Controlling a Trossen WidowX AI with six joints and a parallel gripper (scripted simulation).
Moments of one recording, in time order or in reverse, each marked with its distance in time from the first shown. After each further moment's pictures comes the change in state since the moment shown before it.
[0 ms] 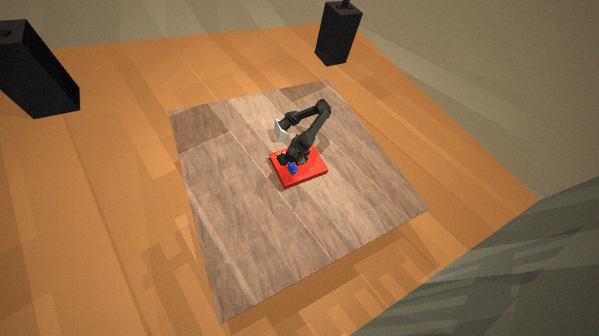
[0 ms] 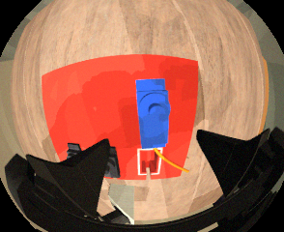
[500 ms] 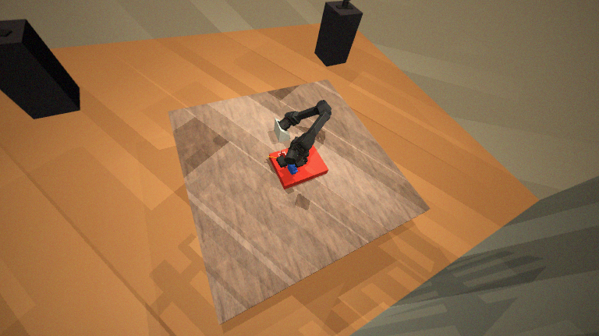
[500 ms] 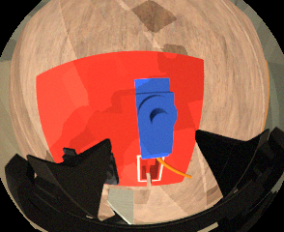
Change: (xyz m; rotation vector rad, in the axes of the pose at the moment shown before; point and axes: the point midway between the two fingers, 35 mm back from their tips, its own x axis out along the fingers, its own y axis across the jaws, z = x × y) arm 0.019 0.000 0.000 0.001 -0.002 0.000
